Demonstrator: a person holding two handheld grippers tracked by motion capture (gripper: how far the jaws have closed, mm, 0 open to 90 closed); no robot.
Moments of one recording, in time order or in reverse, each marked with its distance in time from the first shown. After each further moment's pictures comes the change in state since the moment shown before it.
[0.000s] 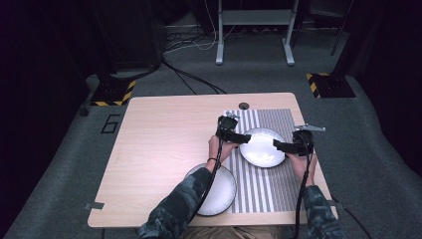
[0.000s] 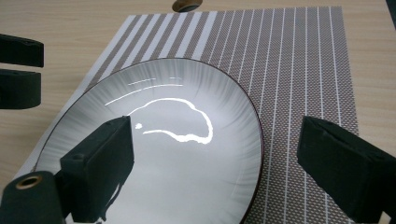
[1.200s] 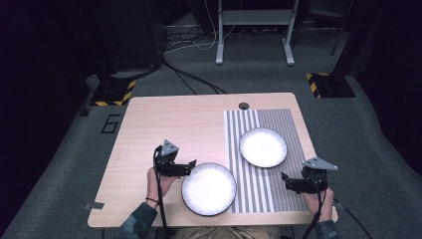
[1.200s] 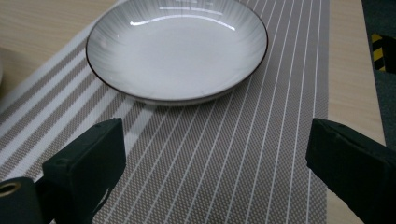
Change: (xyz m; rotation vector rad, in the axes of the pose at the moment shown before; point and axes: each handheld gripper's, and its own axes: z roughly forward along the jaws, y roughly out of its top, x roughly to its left) left arm 0.071 -0.136 -0.167 -0.100 0.169 0.072; right arm 0.022 -0.082 -0.080 -0.014 -0.044 -0.203
